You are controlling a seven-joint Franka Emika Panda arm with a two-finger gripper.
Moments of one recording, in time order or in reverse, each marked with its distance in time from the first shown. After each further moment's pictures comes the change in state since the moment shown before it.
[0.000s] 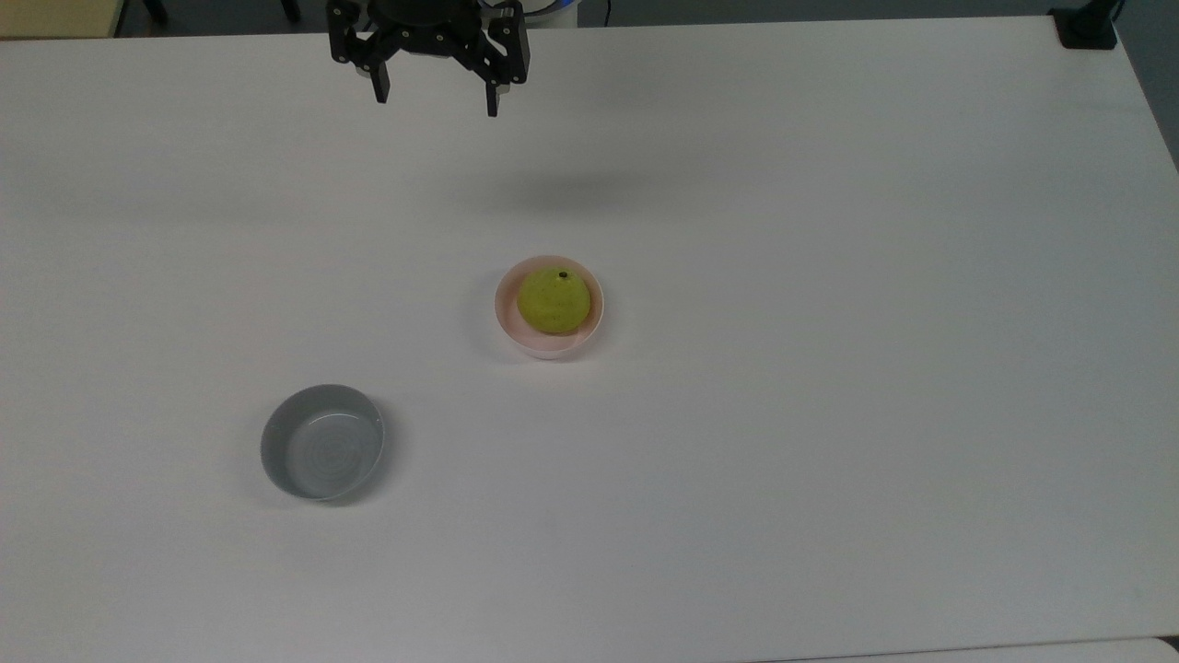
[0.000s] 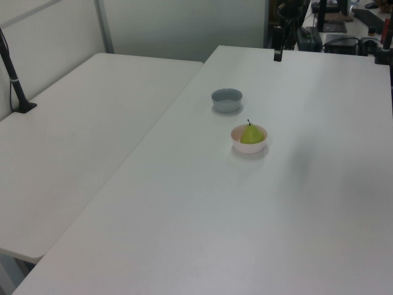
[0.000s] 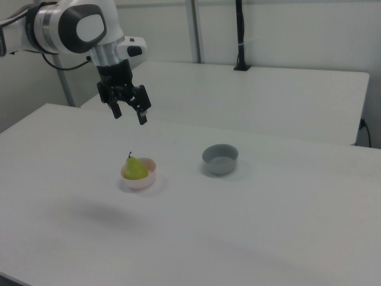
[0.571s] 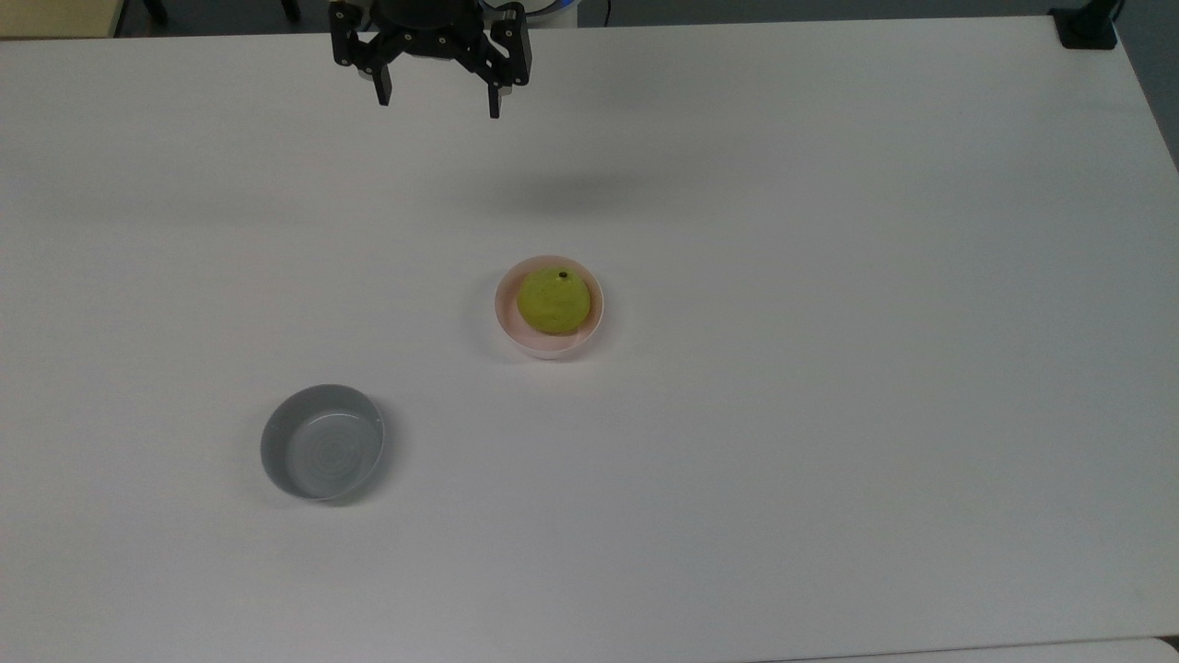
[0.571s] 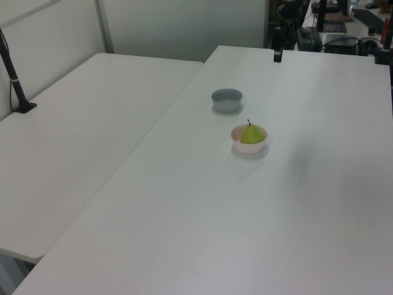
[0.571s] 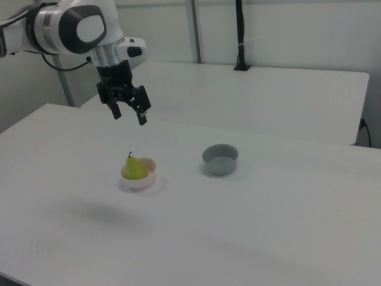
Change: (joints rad) arm 0.000 0.004 0.003 0.000 0.000 0.000 -0.006
